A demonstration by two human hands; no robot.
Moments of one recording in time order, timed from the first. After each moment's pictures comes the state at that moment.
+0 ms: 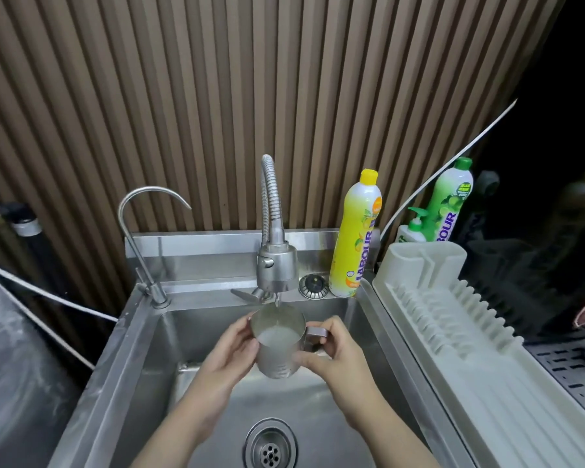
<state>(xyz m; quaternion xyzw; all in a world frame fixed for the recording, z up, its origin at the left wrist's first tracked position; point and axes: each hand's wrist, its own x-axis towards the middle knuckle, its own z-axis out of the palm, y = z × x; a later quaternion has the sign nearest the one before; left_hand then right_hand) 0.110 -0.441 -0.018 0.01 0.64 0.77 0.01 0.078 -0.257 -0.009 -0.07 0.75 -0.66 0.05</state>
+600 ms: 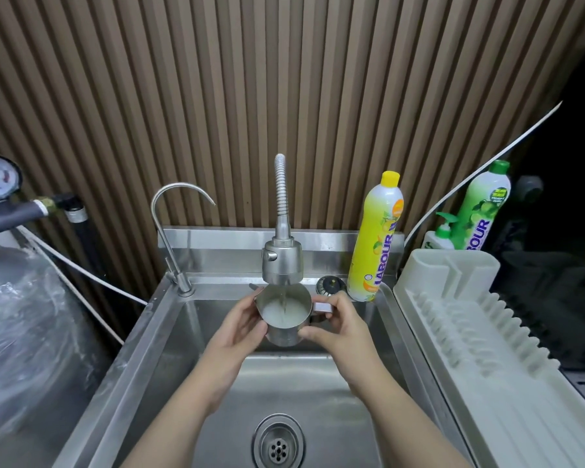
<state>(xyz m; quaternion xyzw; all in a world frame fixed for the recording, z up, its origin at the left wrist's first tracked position) 0.107 -0.431 -0.007 0.01 0.67 0.74 -0.07 0.048 -0.254 0.002 -0.16 0.72 -0.67 0.05</state>
